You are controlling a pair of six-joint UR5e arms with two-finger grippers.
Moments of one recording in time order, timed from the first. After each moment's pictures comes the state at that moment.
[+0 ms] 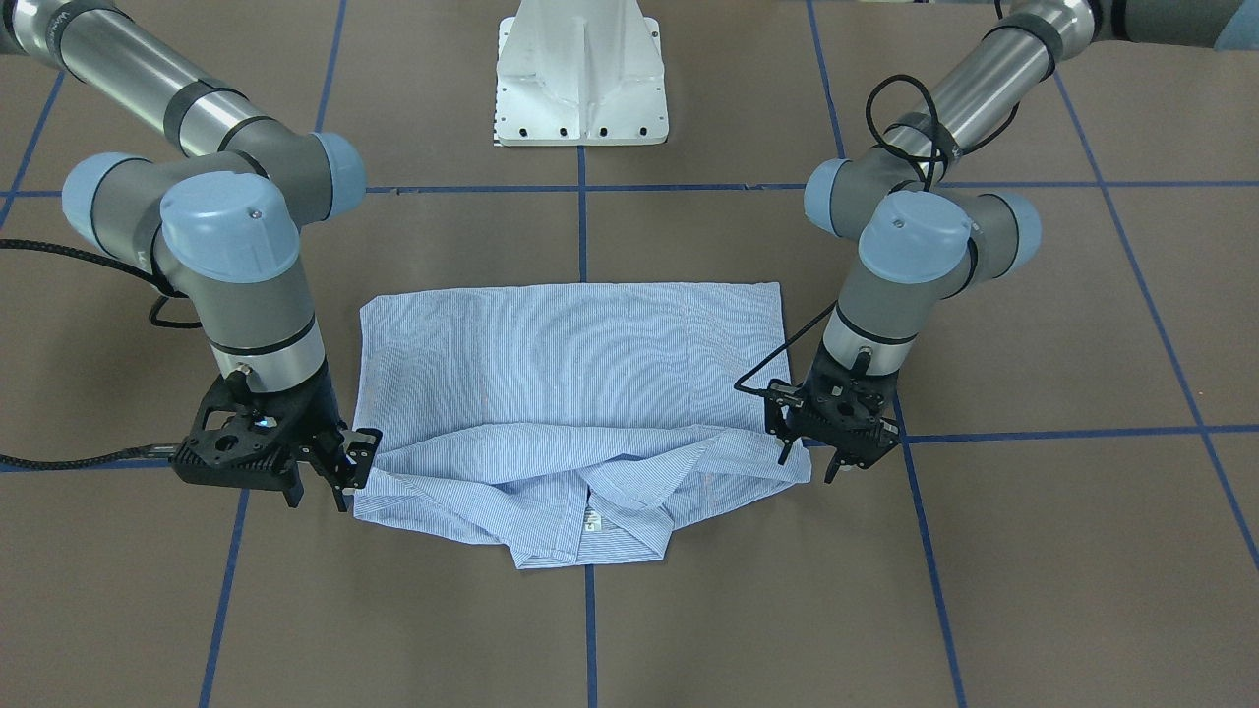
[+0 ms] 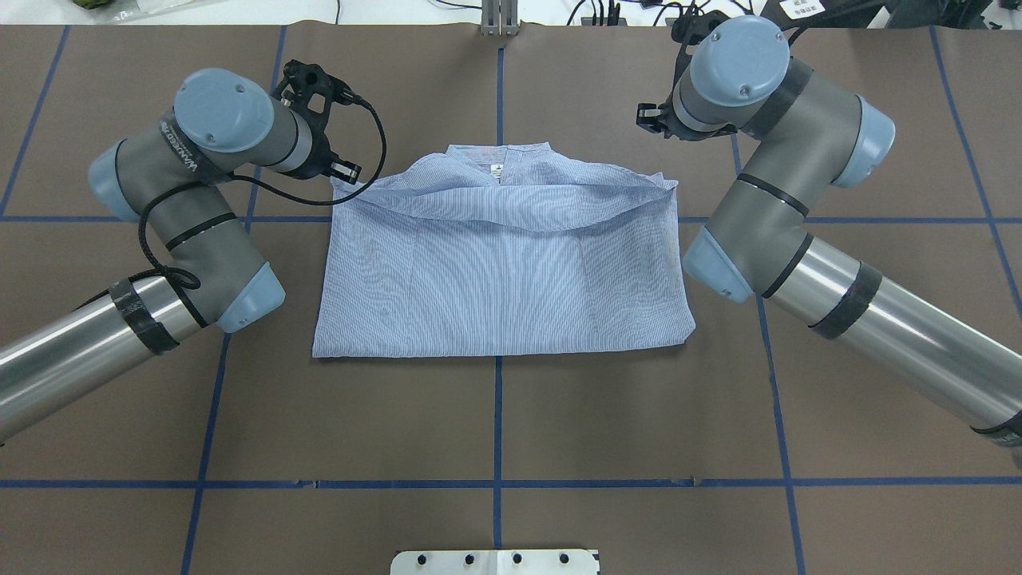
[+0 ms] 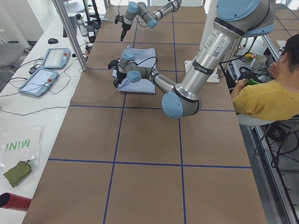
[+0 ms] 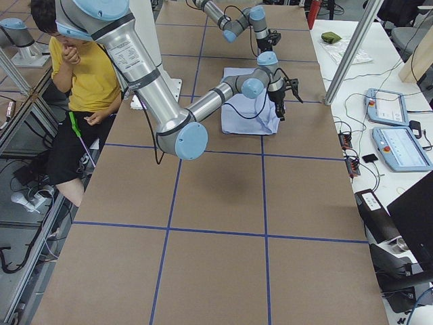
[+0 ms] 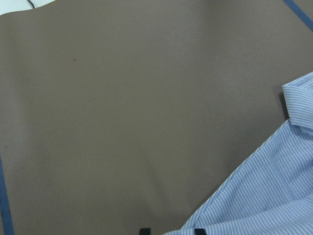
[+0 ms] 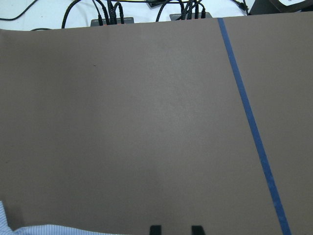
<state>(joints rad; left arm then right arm) -0.80 -2.16 -1.40 -2.10 -1.86 -0.59 0.86 -0.94 1.51 -1.36 1.78 1.08</state>
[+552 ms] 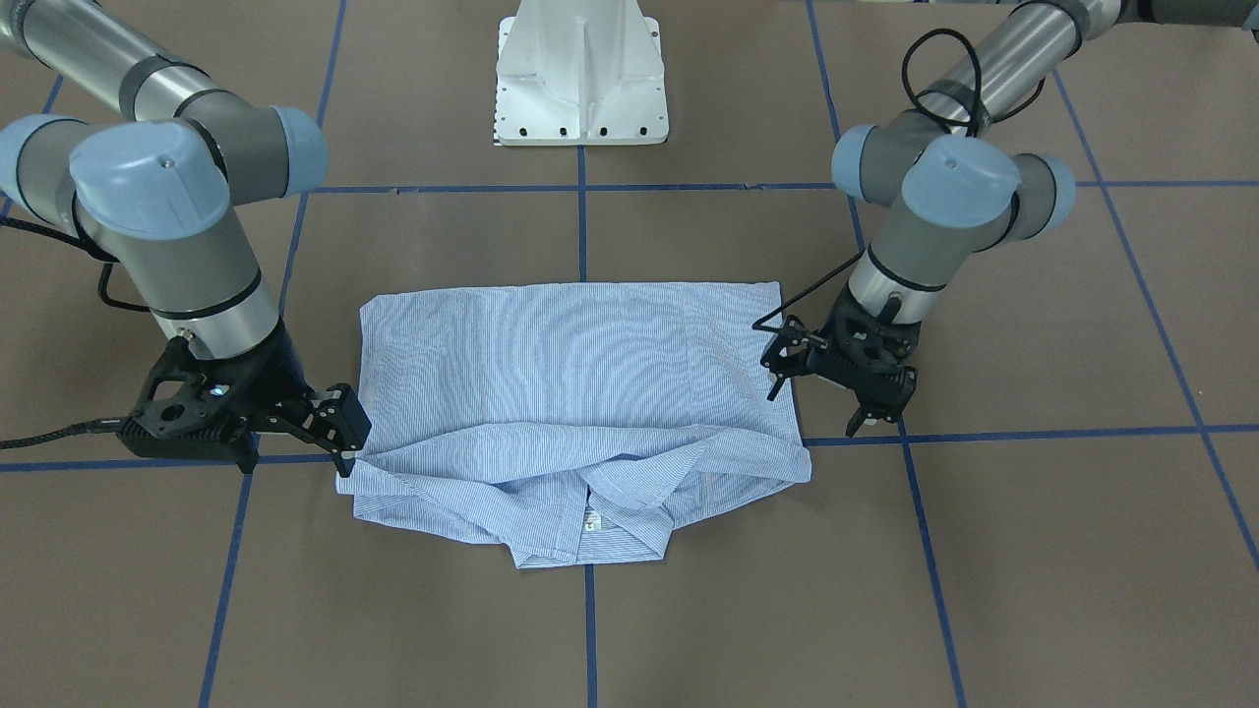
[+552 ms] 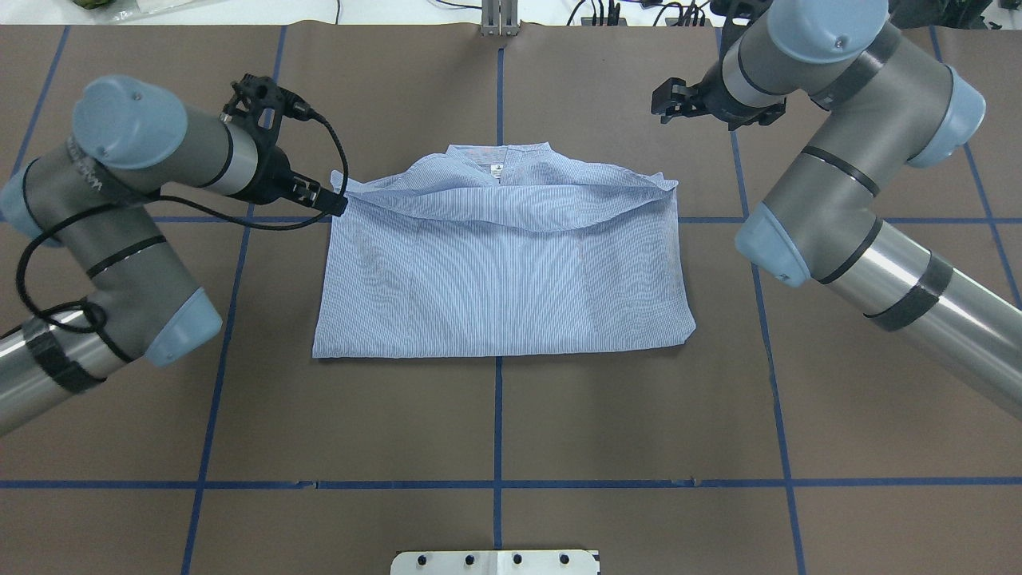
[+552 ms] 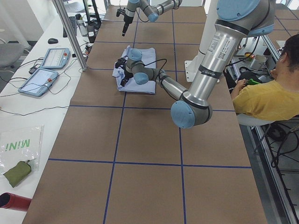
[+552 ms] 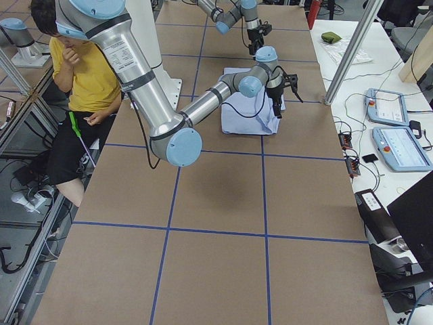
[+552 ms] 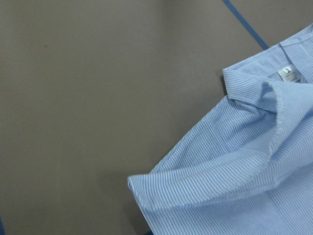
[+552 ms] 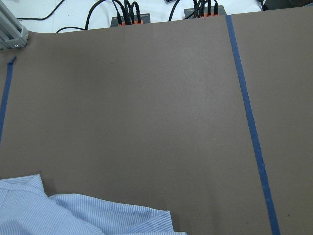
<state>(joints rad) -0.75 -1.95 -1.68 -2.13 -1.93 -0.73 0.89 -1.02 1.63 -1.37 1.85 1.06</state>
